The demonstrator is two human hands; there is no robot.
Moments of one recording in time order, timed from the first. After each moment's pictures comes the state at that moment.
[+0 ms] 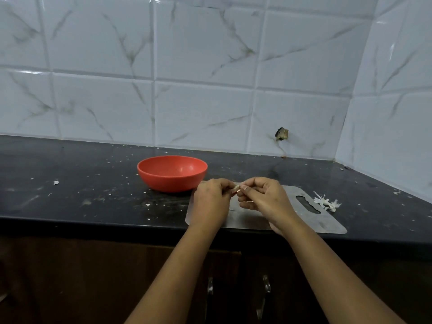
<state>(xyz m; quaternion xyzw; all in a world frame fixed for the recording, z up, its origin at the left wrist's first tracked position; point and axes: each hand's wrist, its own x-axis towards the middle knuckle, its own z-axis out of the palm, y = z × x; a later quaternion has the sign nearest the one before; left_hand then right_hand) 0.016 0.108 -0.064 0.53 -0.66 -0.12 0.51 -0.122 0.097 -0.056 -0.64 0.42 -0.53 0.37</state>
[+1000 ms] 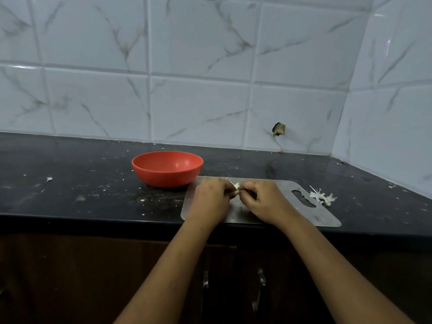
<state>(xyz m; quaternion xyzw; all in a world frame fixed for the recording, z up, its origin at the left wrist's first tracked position) 0.012 0.105 -0.066 0.53 -0.73 -0.06 0.43 -0.139 0.094 -0.059 -0.83 0.42 -0.36 0.06</state>
